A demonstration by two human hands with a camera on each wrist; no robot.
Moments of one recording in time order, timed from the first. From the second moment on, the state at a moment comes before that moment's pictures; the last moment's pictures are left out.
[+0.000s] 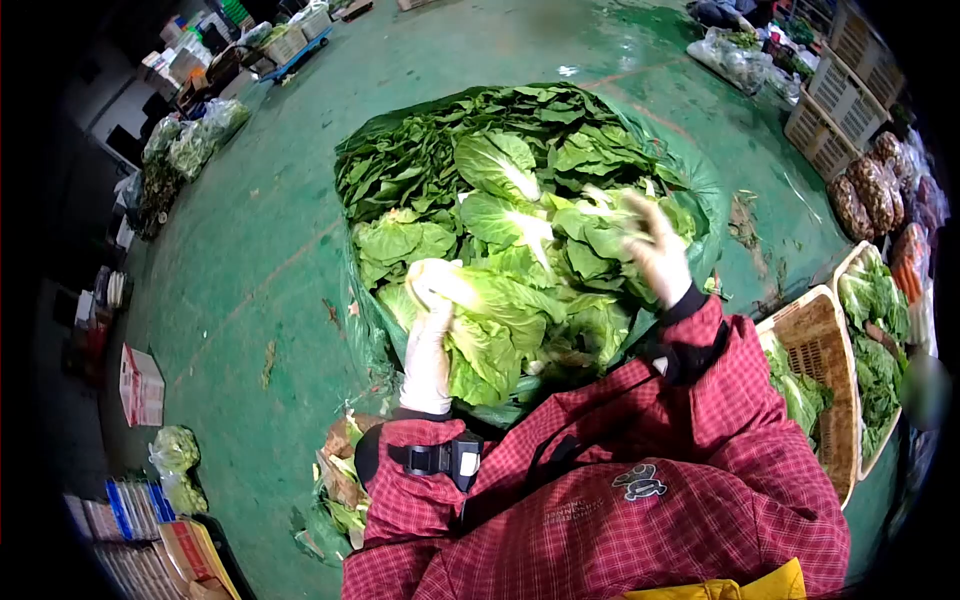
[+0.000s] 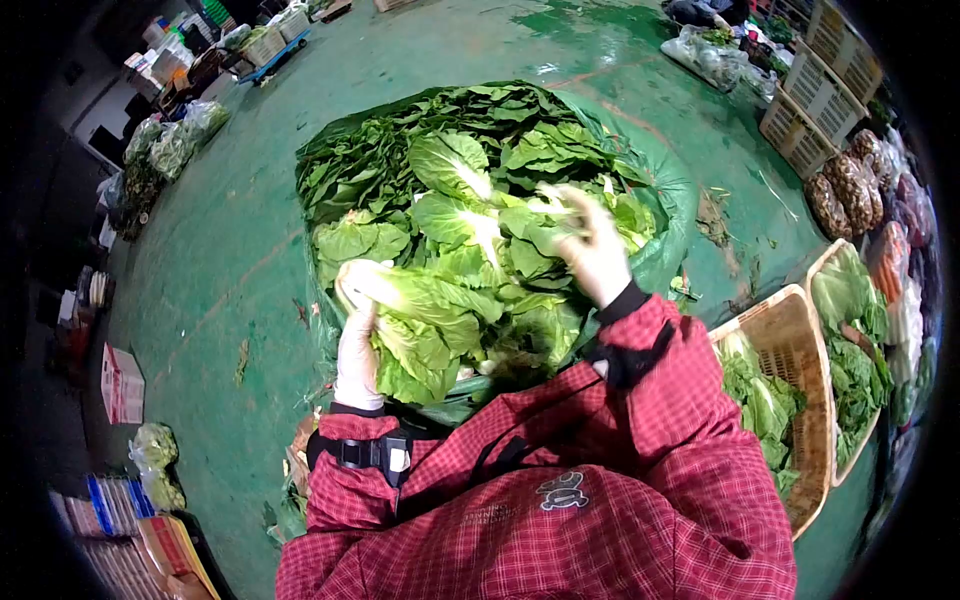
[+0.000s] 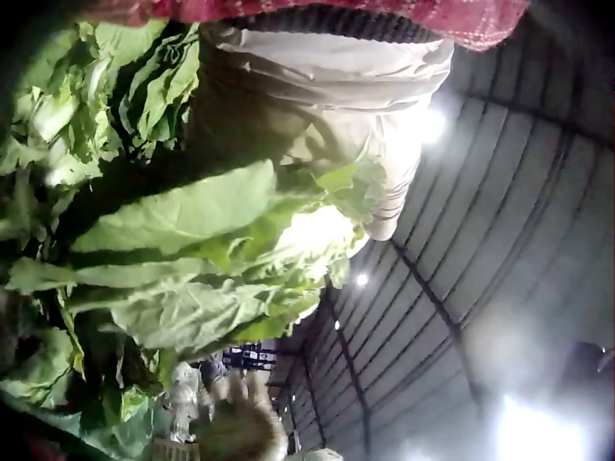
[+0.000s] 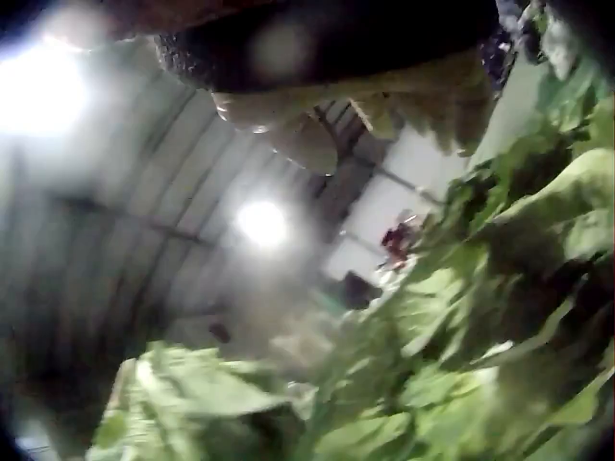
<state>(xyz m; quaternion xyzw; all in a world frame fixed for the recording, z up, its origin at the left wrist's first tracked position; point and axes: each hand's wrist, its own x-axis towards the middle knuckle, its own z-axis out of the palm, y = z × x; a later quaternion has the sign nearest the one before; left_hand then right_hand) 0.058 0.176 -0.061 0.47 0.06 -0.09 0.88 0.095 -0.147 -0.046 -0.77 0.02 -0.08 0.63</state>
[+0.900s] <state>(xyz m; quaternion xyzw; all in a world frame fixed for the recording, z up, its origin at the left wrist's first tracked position) 0.022 0.136 -0.015 0.49 0.02 -0.19 0.85 0.053 -0.048 -0.038 -0.63 -0.27 0.12 0.72</state>
